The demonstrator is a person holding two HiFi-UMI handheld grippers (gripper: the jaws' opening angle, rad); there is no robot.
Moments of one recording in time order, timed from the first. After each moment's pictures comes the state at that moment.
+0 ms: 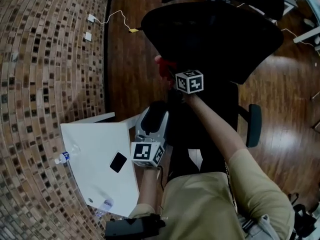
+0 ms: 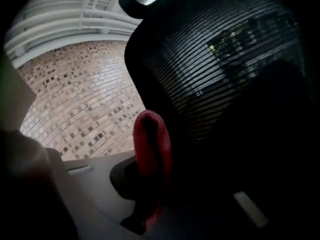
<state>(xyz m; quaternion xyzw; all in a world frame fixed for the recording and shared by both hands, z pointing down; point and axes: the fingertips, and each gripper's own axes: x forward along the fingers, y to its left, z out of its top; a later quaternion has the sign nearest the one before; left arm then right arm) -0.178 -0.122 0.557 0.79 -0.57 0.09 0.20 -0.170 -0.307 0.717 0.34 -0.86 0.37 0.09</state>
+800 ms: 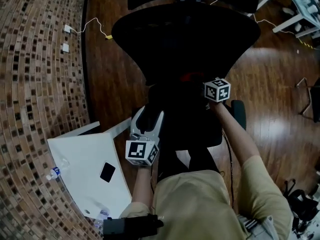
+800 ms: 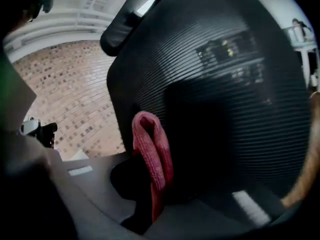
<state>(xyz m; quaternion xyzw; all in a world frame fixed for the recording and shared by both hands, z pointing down) -0.120 -0.140 0.573 0.82 -0.51 0.09 0.22 0.049 -0.280 0.751 0.38 -0.84 0.36 0.11</state>
